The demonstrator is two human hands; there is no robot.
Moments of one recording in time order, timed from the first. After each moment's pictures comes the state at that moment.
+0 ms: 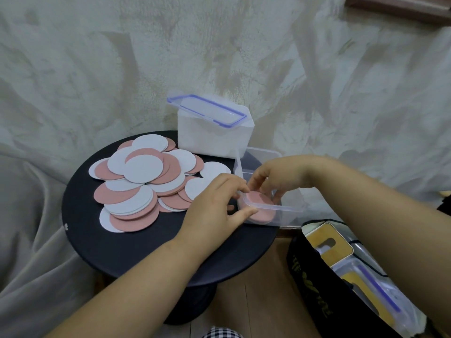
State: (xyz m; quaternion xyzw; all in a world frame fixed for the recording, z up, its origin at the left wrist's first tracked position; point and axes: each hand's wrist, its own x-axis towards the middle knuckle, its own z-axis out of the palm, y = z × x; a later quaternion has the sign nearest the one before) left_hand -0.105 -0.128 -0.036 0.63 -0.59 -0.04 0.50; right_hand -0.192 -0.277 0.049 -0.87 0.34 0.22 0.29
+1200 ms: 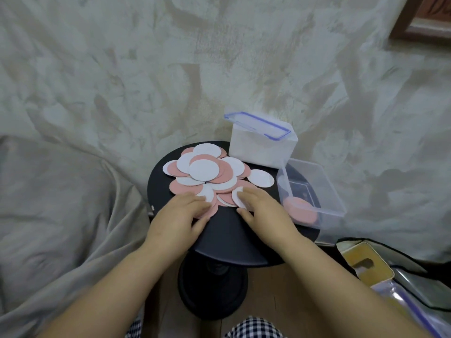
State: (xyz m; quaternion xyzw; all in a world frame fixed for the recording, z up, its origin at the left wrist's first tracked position) left_hand -0.027 -0.010 -0.048 0.79 -0.54 0.06 0.28; right_hand -0.158 -0.158 -0.026 -0.95 0.25 -0.11 0.12
